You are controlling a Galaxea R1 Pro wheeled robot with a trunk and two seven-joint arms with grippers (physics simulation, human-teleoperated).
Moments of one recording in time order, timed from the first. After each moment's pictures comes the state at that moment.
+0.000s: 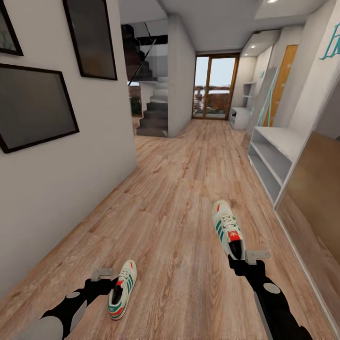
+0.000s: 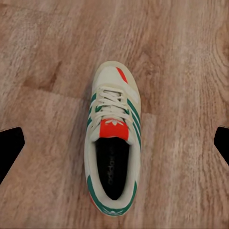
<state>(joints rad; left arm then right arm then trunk) -0.63 0.10 0.36 -0.20 -0.31 -0.12 -0.26 -0.25 0.02 -0.19 -1.25 0.19 0.30 0.09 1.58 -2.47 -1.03</state>
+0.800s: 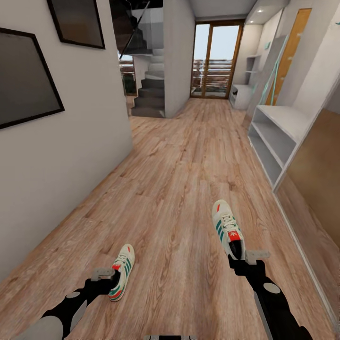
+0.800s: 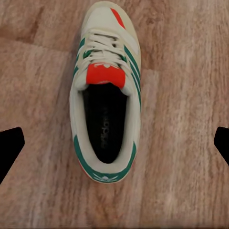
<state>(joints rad) -0.63 0.10 0.36 -0.20 -0.31 -0.12 -0.26 -0.25 0.02 -0.19 -1.26 0.19 0.30 0.09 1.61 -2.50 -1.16</state>
